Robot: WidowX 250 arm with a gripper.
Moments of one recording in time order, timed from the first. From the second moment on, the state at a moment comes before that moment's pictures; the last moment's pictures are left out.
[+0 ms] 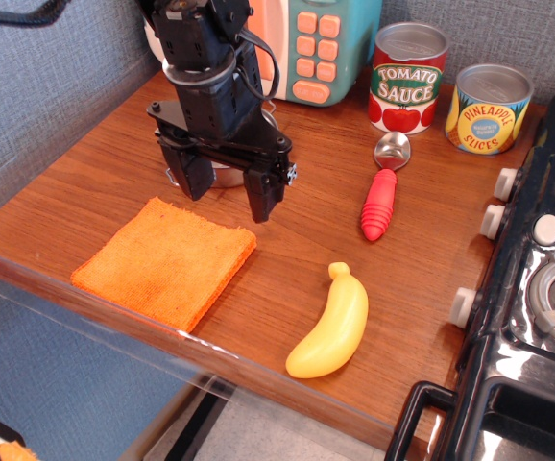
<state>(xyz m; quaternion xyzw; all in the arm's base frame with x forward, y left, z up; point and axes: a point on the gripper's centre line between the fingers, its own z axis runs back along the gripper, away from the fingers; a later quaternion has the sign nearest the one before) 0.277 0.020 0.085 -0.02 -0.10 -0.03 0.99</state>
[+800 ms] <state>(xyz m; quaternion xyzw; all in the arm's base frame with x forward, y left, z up) 0.254 0.039 0.056 -0.02 -0.09 0.02 1.00</state>
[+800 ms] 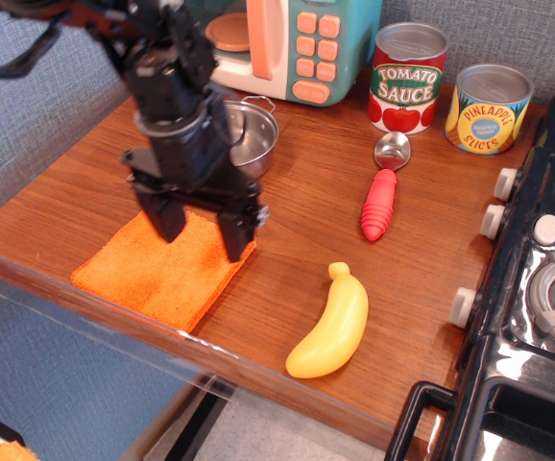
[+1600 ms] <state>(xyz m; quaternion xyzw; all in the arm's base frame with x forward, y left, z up) 0.249 0.083 0.007 -0.01 -0.07 -0.01 1.00</state>
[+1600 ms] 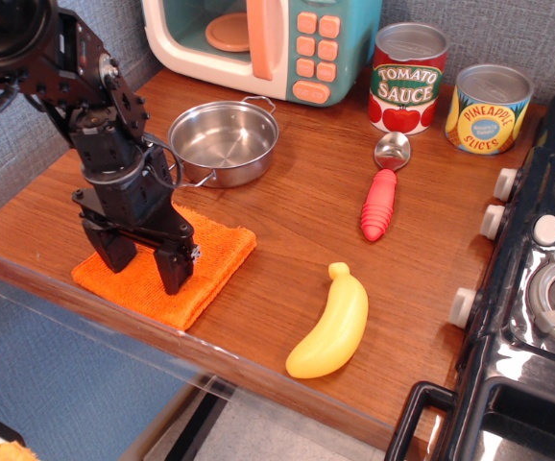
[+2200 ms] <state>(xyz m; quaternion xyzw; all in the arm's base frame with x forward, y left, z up) 0.246 0.108 0.003 0.04 -0.06 -0.01 1.00</state>
